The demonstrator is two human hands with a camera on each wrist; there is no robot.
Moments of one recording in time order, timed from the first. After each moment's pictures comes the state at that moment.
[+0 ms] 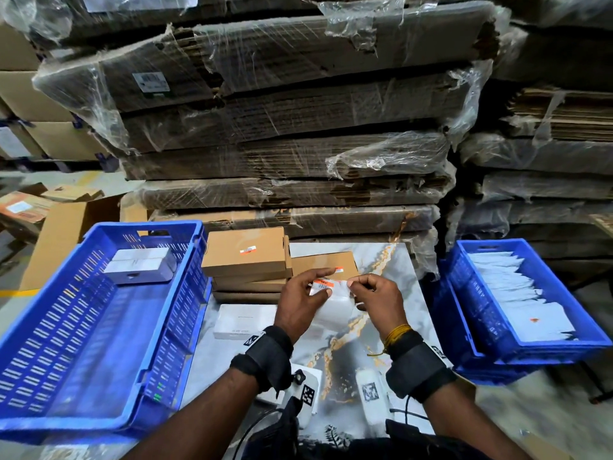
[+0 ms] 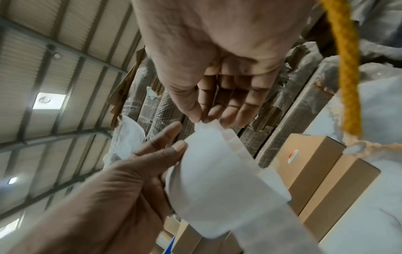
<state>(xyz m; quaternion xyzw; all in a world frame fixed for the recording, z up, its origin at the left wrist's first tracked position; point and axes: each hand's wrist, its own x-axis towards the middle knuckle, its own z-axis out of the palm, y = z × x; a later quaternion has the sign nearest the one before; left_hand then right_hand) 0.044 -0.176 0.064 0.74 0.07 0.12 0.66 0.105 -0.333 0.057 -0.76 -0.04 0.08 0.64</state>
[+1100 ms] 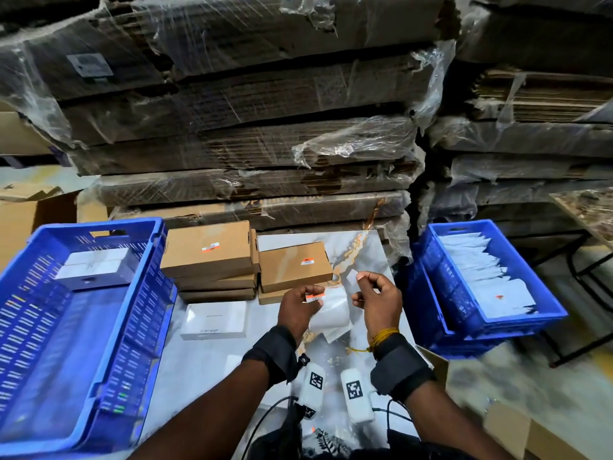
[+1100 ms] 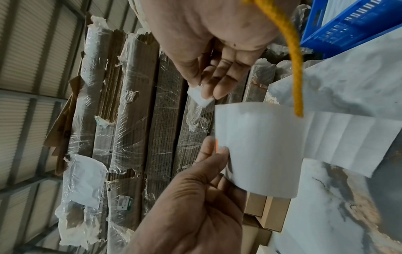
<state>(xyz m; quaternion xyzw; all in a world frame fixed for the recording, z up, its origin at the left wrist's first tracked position) 0.082 -0.229 -0.017 0.68 0.21 0.02 0.70 0.115 -0.379 0.023 -0.67 0.10 -0.04 0.73</state>
